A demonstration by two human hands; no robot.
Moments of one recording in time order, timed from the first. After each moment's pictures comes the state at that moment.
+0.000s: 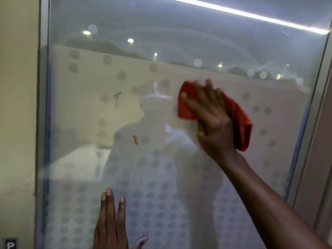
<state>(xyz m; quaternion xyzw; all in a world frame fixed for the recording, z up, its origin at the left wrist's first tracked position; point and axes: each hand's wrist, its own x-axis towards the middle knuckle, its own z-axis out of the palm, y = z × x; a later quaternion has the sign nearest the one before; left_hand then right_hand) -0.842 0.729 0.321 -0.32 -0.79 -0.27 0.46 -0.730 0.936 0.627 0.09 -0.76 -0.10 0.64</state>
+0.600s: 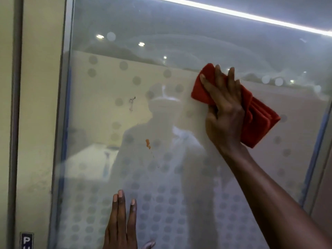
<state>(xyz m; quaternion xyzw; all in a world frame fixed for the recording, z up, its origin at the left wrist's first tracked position) -0.844 0.725 0.324 -0.32 -0.81 -0.25 0.42 -0.746 0.916 0.661 0.03 -0.73 -0.02 0.68</state>
